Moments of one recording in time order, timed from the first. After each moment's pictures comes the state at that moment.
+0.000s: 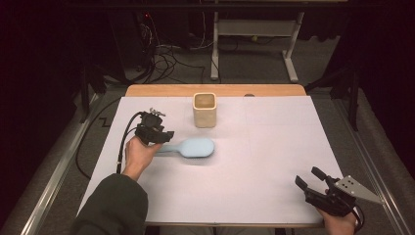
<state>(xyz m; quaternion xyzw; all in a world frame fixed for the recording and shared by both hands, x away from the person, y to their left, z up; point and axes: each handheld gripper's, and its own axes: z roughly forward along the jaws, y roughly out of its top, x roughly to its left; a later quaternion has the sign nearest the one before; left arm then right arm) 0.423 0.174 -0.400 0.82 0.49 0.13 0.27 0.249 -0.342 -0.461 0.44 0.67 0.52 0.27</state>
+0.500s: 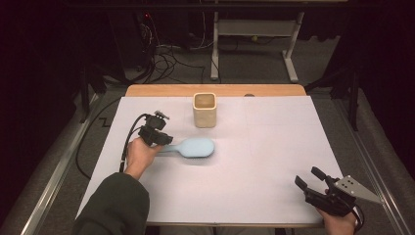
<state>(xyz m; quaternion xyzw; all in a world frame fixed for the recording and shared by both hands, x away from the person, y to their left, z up) 0.433 0.171 -0.414 0.84 0.49 0.09 0.21 0.249 -0.342 -0.461 0.44 0.68 0.52 0.27</state>
